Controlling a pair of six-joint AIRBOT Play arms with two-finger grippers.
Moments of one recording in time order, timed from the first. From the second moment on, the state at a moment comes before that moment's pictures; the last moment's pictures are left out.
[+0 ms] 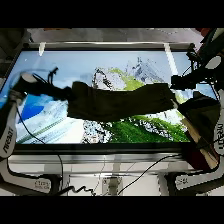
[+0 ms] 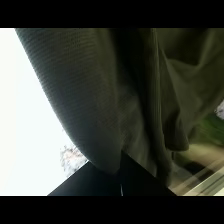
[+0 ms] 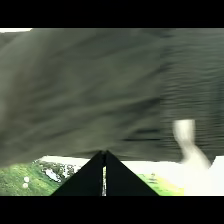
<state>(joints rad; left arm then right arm) 0.09 -1.59 1.54 0.93 -1.38 -1.28 -0.20 -1.62 1.70 -1.23 1.39 1.40</state>
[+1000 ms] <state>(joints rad) -0.04 -1.46 1.90 1.26 -1.64 -1.55 -0.03 -1.62 1.70 -1.07 1.34 1.28</state>
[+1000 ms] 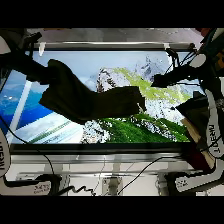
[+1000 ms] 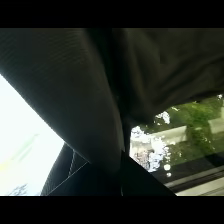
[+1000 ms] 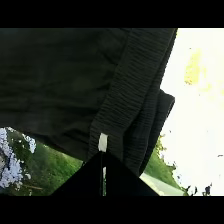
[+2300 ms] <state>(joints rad) 0.07 -1.53 1.90 0.96 -1.51 -1.51 0.76 -2.11 1.91 -1.06 0.54 1.84</state>
